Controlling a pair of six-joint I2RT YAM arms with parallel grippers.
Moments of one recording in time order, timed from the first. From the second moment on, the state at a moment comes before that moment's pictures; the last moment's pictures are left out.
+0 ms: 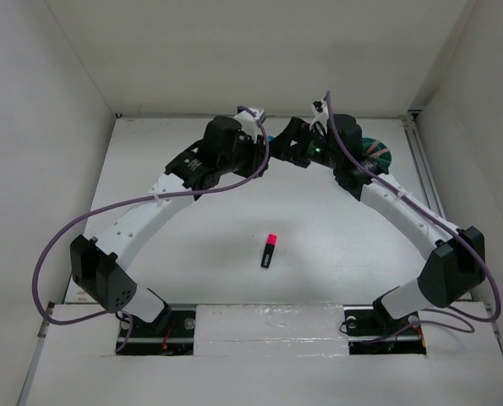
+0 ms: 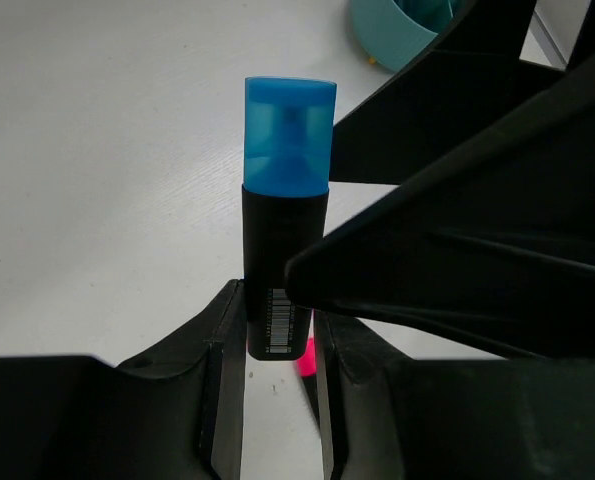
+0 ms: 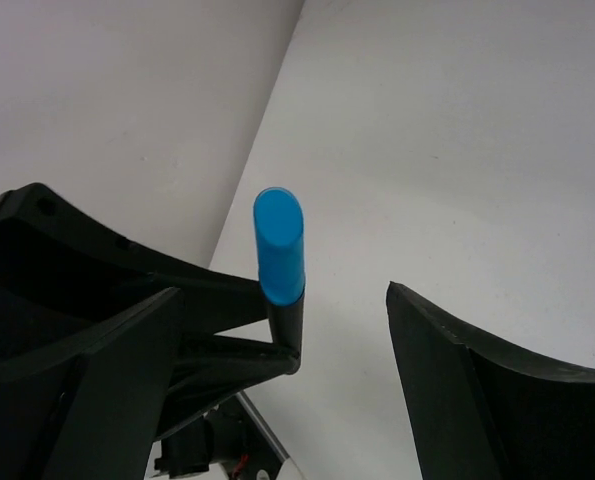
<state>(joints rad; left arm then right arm) -0.66 1.47 1.47 -0.51 0.10 -0.26 0.48 1.47 1.29 -0.05 -0.40 0.78</state>
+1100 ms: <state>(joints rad) -0.66 1.46 1.47 -0.55 0.09 -0.25 0.50 1.57 1.33 0.10 -0.37 0.81</state>
